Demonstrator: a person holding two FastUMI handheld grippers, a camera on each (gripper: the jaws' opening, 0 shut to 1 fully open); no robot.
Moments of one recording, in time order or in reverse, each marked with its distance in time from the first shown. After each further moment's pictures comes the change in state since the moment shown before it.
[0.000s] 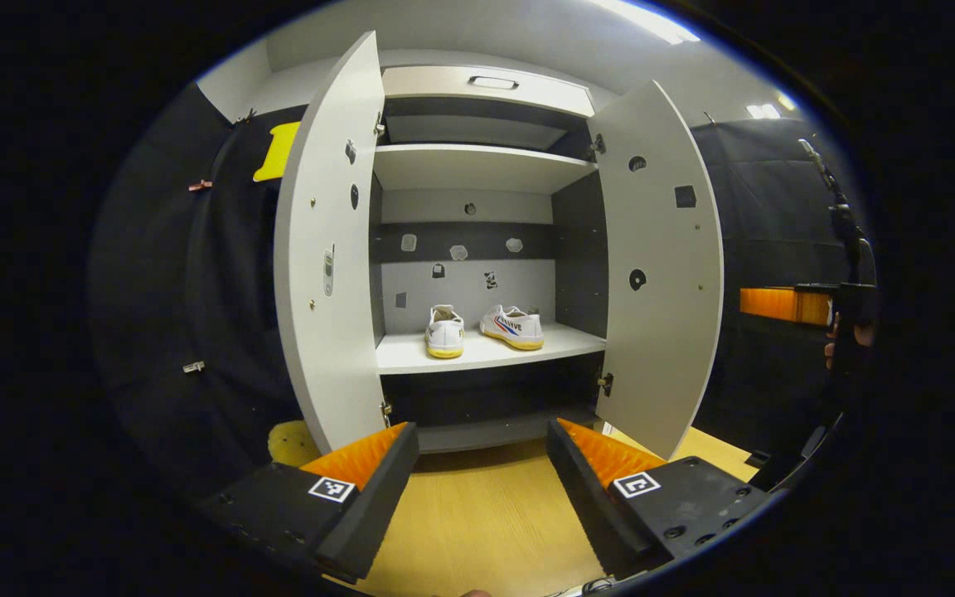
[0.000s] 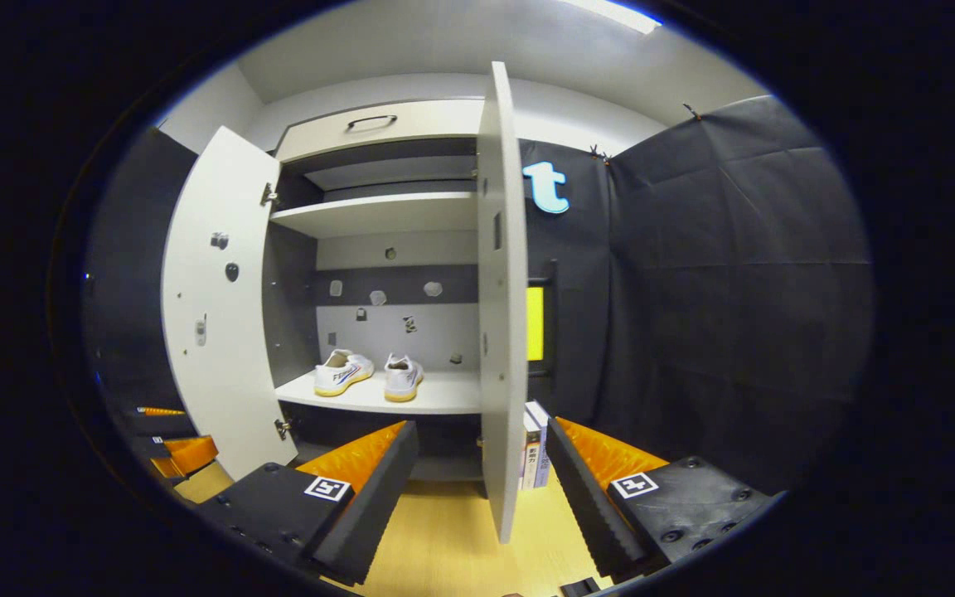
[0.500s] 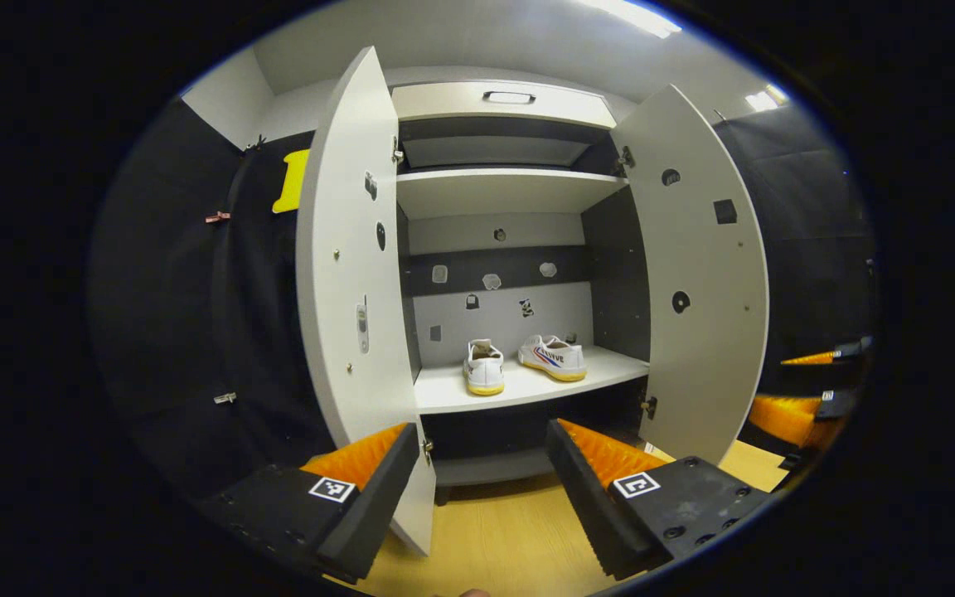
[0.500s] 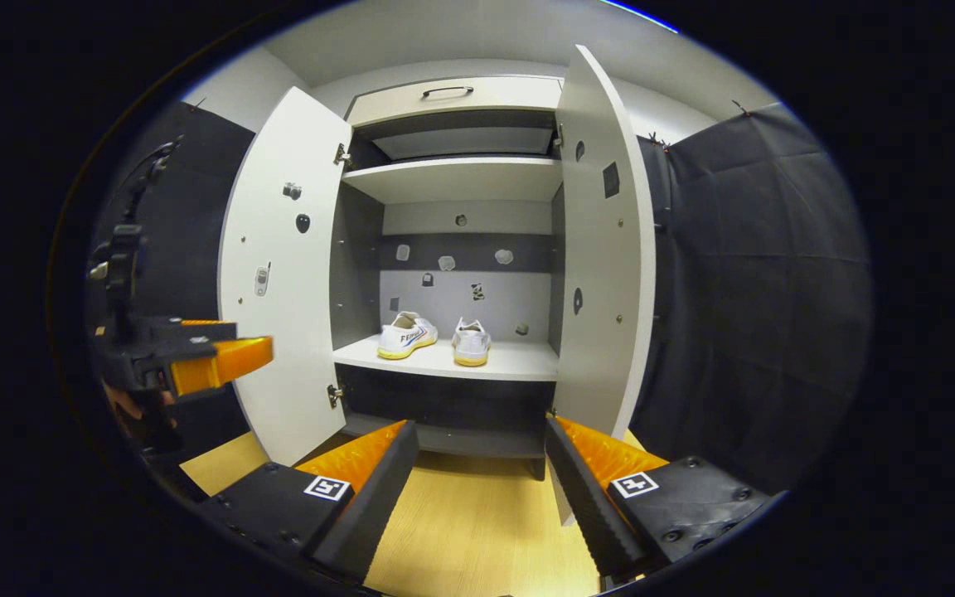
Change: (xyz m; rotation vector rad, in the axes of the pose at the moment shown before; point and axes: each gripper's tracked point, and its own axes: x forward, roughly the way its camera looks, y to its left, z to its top) left arm 0.008 0.048 0.036 0.066 -0.085 0.094; right arm -0.025 0.104 -0.074 -0.081 0.072 0.171
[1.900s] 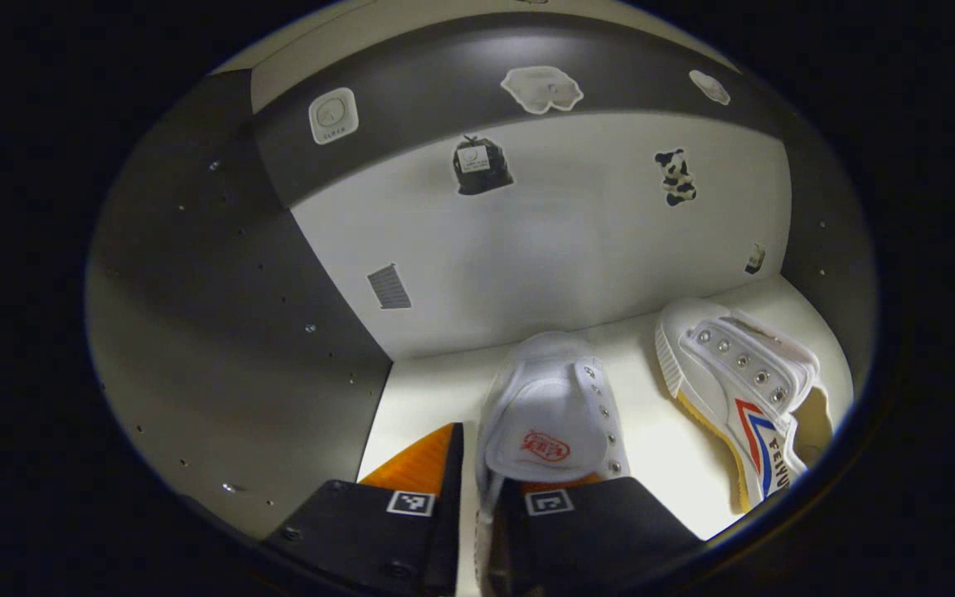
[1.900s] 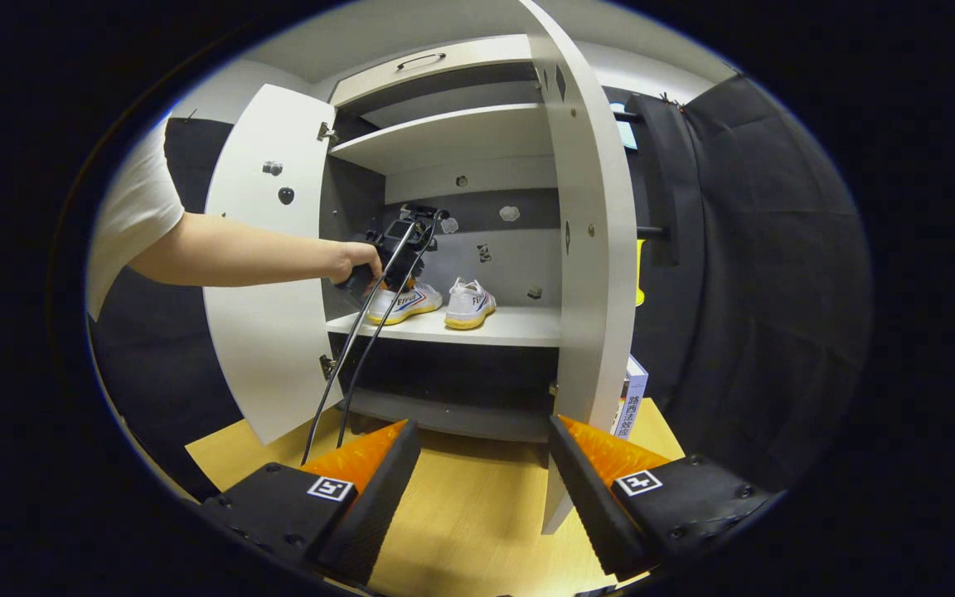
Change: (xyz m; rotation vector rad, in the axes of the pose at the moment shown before) left arm 0.458 0.052 -0.029 0.127 0.606 0.211; right arm 0.060 -0.049 -0.060 0.028 0.093 0.193
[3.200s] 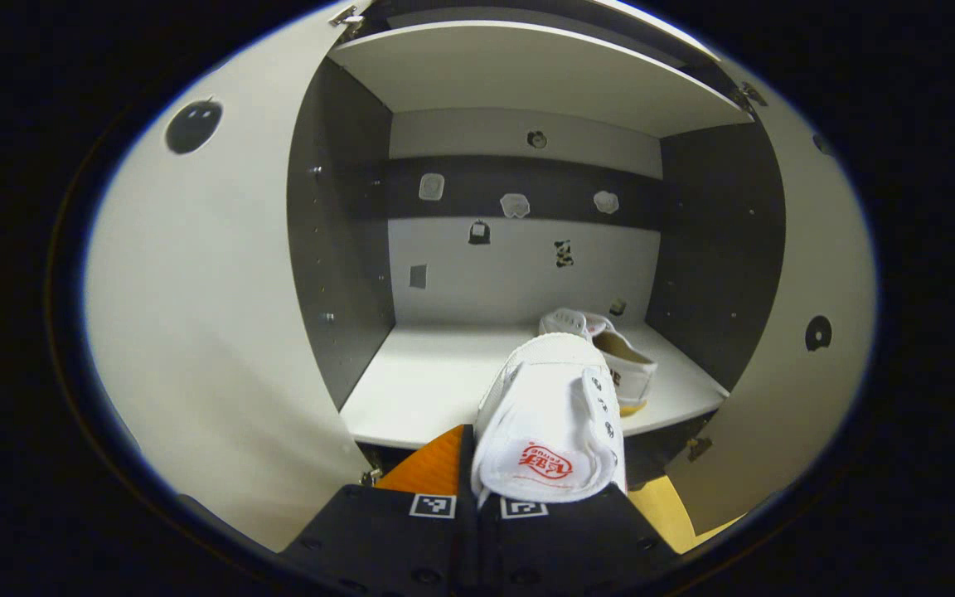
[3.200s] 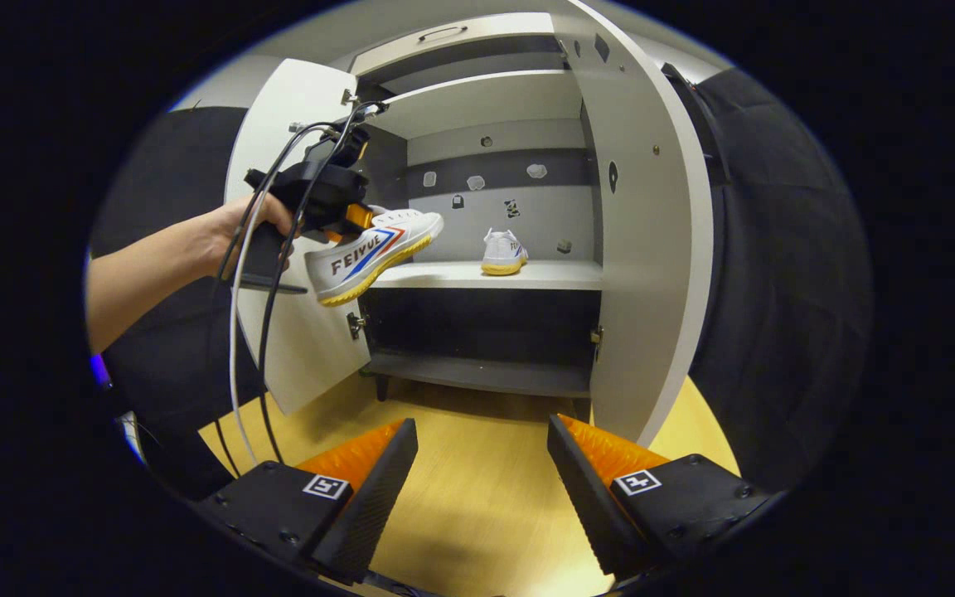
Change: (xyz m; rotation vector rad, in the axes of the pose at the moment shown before) left arm -0.195 -0.016 -0.065 -0.235 -0.277 -0.167; right arm 0.000 0.051 -0.056 0.085 0.118 0.079
